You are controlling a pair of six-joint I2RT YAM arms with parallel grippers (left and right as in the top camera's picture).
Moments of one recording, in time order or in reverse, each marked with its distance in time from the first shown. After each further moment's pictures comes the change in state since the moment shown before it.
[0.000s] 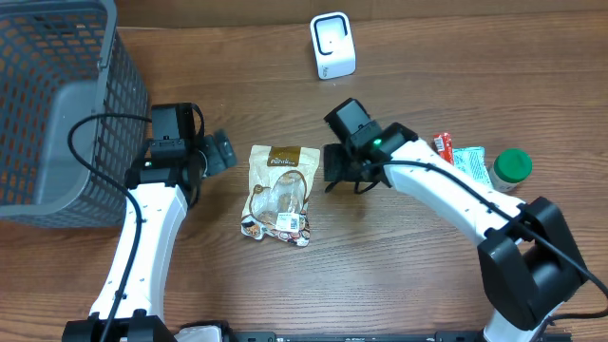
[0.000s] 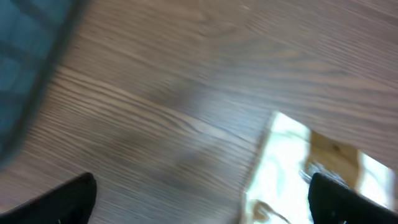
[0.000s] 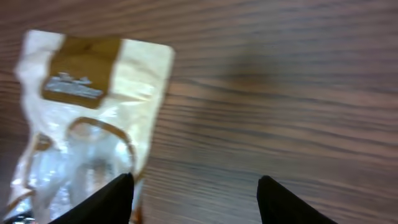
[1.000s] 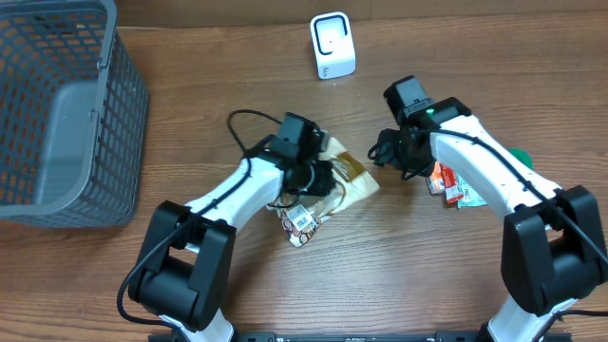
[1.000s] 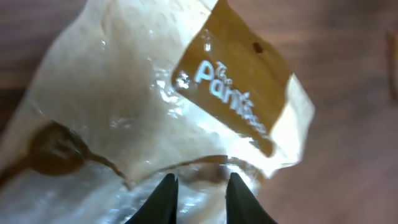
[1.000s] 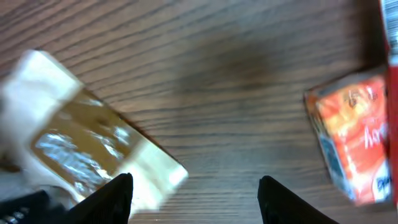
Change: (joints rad) left arm -0.468 0.393 0.018 0.211 0.407 -0.002; right arm -0.249 0.000 0.000 -0.163 -0.029 -0.045
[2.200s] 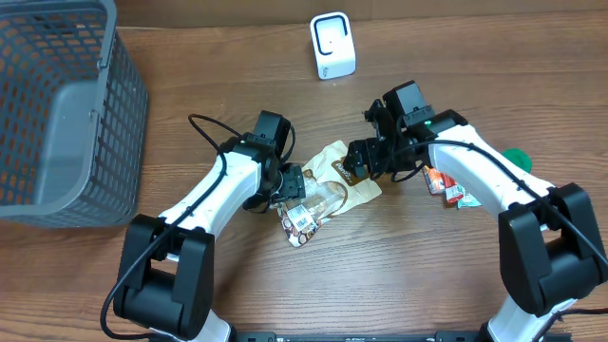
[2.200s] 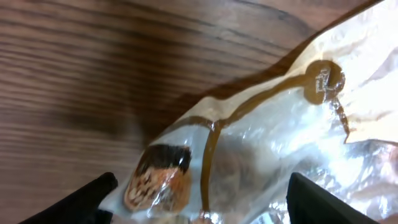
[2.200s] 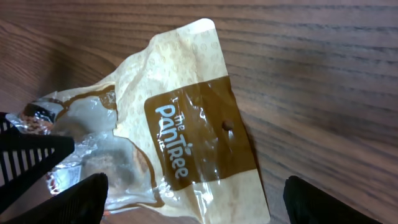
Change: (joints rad) left arm 0.108 -0.064 0.011 -0.299 -0.295 -0.171; right arm 0.014 0.000 -0.111 0.261 -0.310 -0.364
